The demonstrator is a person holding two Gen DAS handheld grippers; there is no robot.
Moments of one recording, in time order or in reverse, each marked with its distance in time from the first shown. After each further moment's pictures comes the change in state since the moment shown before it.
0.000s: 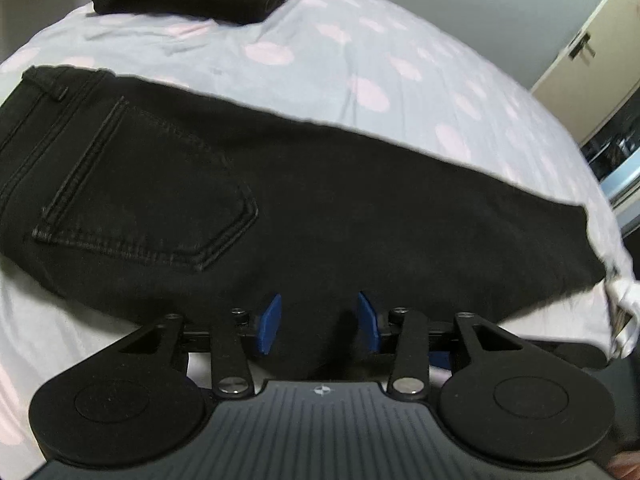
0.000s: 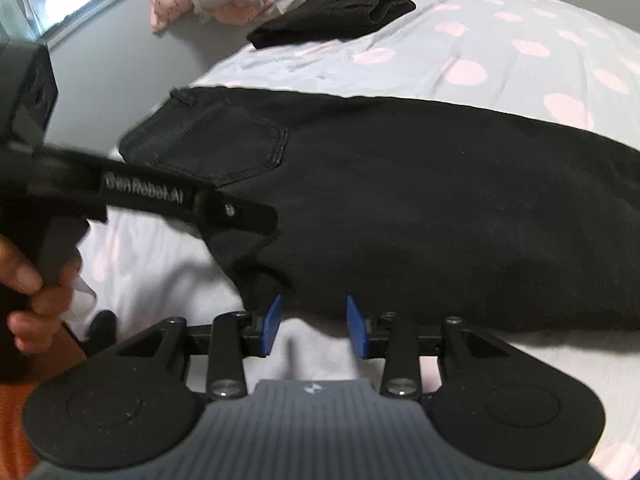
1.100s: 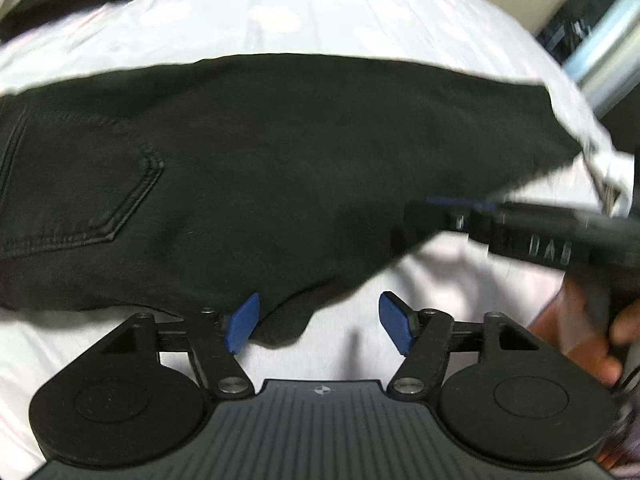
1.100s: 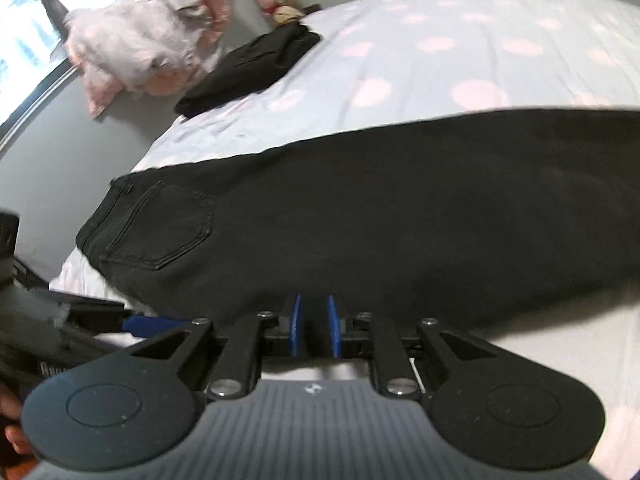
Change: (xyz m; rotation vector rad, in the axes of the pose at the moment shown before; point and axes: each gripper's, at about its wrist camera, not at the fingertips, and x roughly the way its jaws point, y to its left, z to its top) left arm 0.017 -0.053 -0.027 0.324 0.250 -0.014; right arm -0.018 -0.053 0.000 0.301 -0.156 -0.038
